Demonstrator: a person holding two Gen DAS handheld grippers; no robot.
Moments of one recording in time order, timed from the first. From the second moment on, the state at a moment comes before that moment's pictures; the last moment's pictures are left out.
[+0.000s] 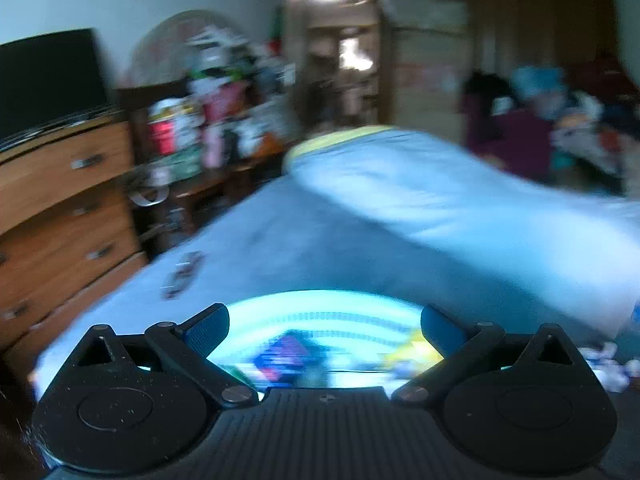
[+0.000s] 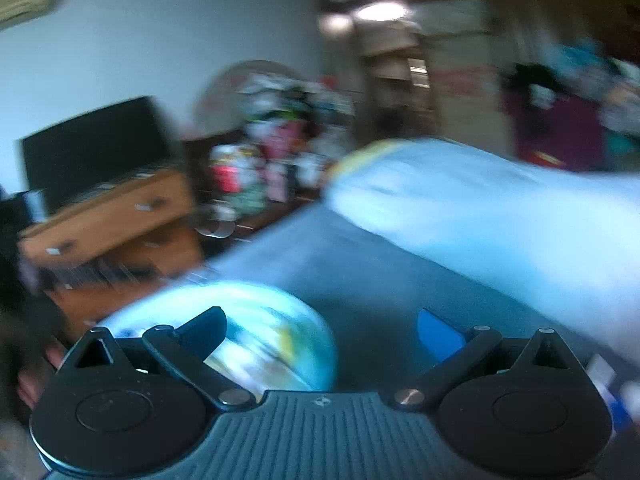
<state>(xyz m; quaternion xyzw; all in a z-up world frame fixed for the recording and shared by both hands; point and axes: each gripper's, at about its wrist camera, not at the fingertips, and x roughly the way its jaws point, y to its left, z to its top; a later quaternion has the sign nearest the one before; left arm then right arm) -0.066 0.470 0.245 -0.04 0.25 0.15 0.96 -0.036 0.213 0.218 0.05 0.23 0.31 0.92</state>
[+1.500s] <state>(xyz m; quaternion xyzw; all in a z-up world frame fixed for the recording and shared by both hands) 0.015 0.246 0.064 0.00 0.34 -0.11 0.93 -0.012 -0.015 0.034 0.06 0.30 0.21 0.93</state>
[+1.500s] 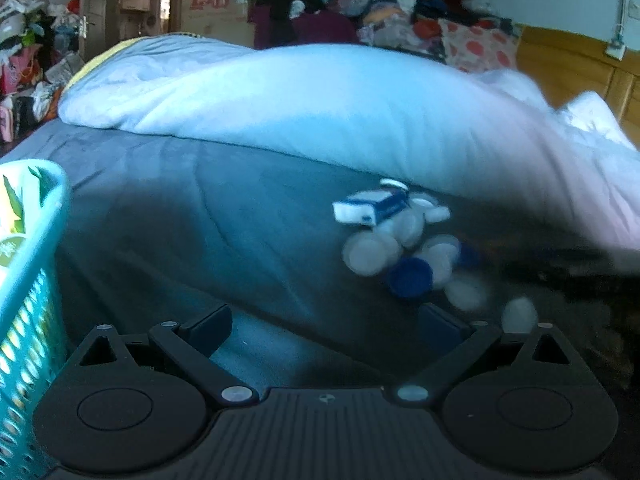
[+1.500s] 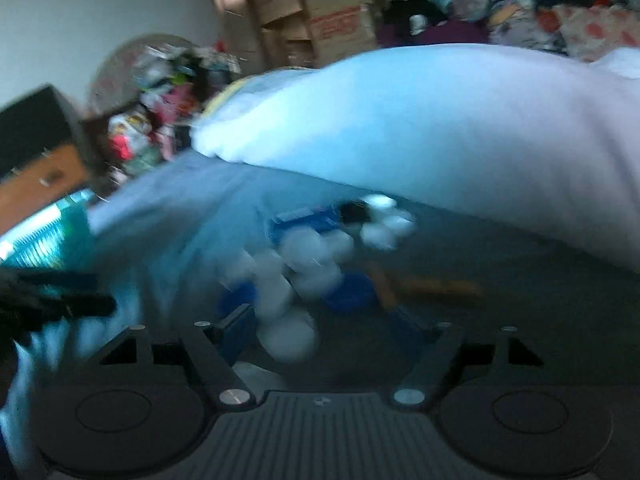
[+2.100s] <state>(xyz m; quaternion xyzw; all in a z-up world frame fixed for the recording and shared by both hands) 0.011 0.228 0.059 0.02 0.34 -0.12 0.93 -0.031 0.048 0.037 -0.01 0.33 0.25 0.91</state>
